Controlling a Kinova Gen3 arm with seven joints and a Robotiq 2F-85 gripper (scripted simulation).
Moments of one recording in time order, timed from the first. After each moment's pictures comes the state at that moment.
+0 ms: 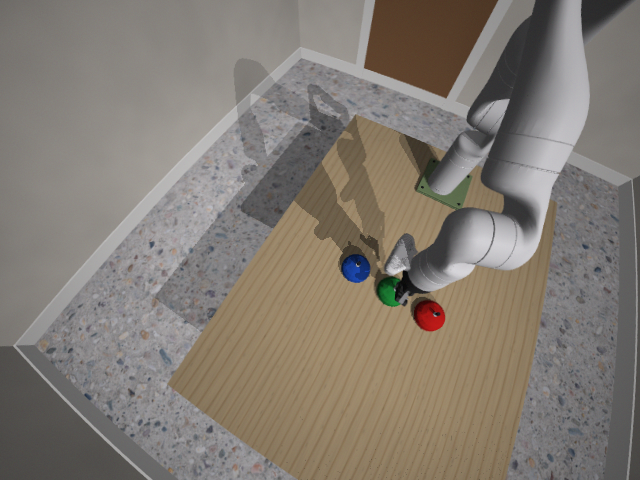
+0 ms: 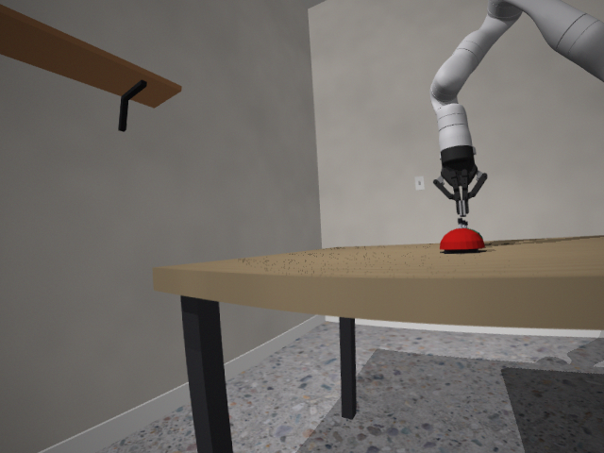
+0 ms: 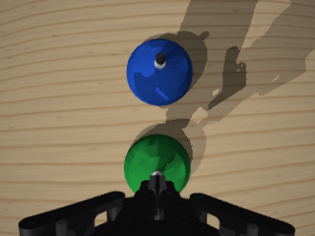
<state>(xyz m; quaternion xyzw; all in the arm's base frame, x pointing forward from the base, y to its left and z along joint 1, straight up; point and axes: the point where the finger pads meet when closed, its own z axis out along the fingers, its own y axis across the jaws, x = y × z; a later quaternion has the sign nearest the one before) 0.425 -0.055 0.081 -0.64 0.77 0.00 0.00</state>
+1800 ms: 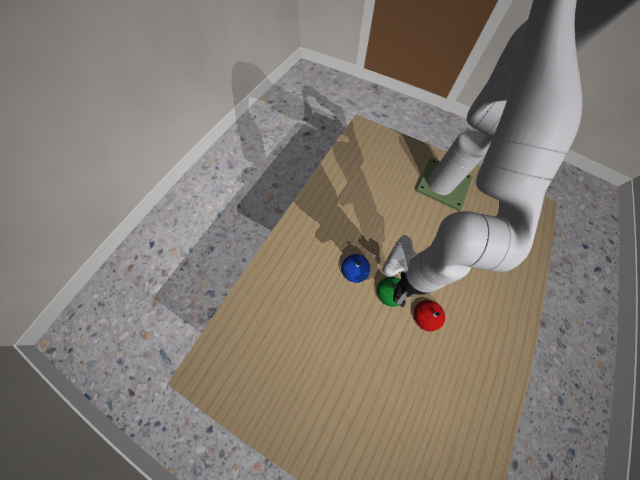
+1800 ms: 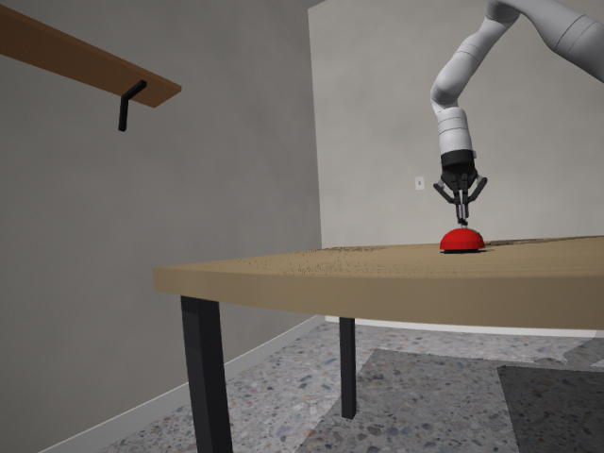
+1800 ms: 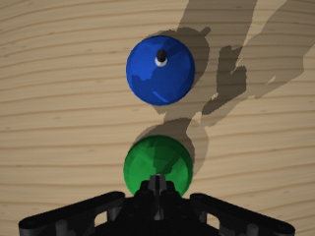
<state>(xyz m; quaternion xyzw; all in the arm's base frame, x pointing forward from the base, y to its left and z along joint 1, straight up) 0.426 -0.055 0.072 -0.63 0.77 0.00 0.00</state>
